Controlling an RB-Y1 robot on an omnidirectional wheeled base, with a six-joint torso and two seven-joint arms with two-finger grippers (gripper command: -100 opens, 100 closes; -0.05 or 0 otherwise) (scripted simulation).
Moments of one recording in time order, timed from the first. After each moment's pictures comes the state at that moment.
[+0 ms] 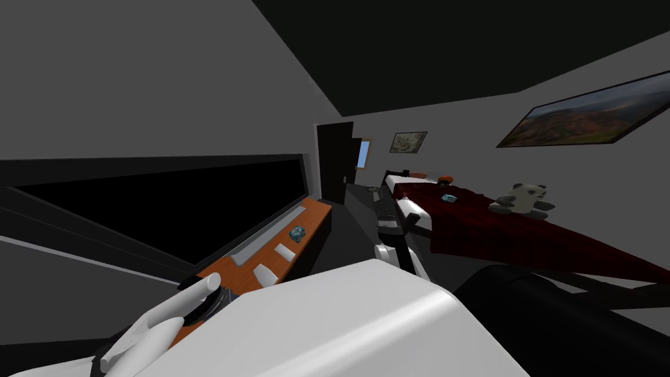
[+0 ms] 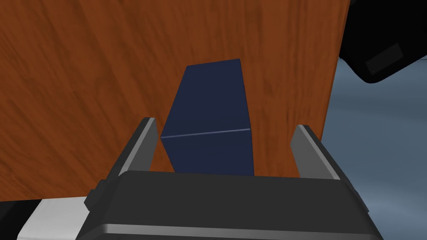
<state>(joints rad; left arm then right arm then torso) 0.01 0.46 0.40 -1.04 0.44 1.23 0.17 0.51 0.03 -0.07 -2.37 0.10 -0.39 -0.04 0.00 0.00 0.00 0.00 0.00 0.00</state>
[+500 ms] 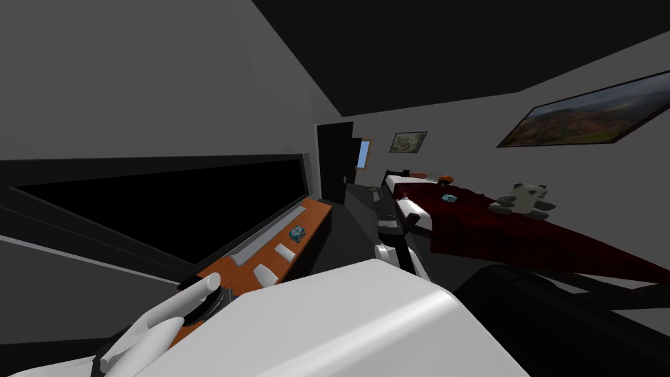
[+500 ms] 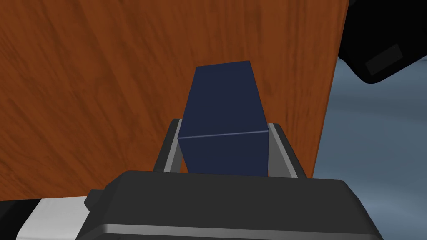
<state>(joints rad) 0.01 0.46 0.40 -1.04 0.44 1.23 0.17 0.51 0.03 -0.07 -2.37 0.10 -0.39 -0.04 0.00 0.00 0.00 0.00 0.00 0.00</state>
